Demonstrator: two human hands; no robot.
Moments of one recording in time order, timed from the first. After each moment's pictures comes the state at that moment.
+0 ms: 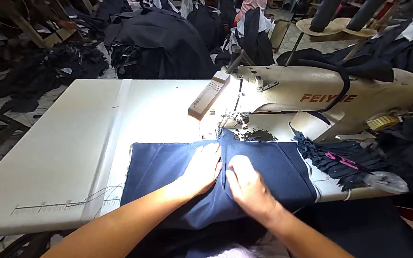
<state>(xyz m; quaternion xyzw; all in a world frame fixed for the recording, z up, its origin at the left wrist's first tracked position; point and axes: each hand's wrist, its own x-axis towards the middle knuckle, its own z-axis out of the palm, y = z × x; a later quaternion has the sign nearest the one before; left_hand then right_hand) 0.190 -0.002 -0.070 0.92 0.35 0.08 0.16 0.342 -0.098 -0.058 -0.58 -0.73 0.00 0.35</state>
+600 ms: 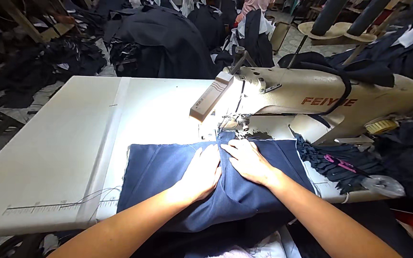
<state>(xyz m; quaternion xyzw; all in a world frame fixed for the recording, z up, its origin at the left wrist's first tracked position) 0.188 -0.012 -0.074 0.92 0.36 0.06 0.15 0.403 -0.028 -0.068 -0.55 -0.82 0.08 0.11</state>
